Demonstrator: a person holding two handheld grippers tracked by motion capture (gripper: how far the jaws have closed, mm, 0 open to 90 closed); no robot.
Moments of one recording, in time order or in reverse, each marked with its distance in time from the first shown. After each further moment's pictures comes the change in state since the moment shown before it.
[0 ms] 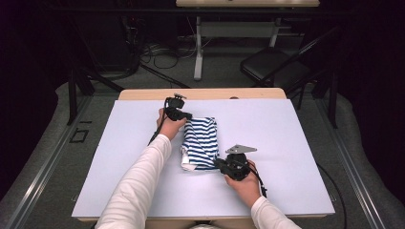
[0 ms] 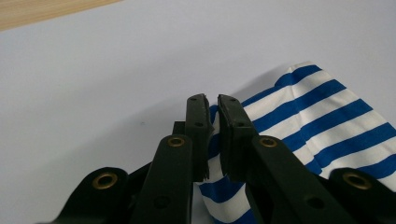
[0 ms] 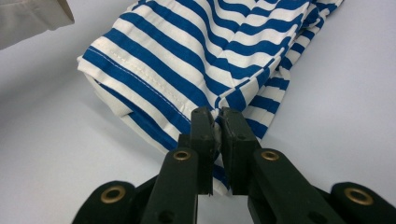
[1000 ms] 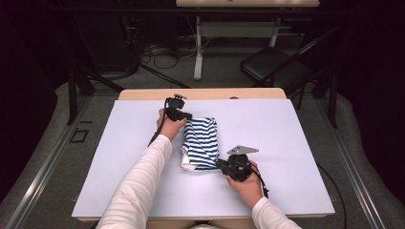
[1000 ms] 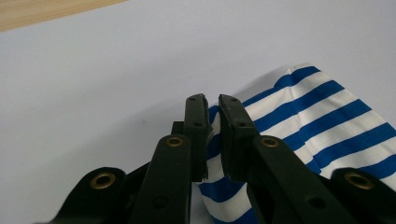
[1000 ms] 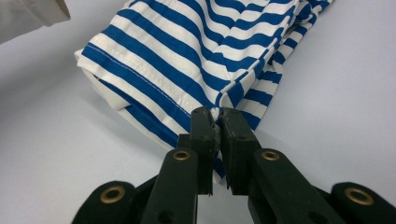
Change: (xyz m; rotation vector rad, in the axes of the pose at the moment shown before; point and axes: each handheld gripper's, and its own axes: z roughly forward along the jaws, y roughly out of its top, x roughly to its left) left arm -0.002 -0.001 -0.002 -0.003 0.016 -0.001; right arm -0.002 -0.002 -0.005 0.007 -0.011 -0.007
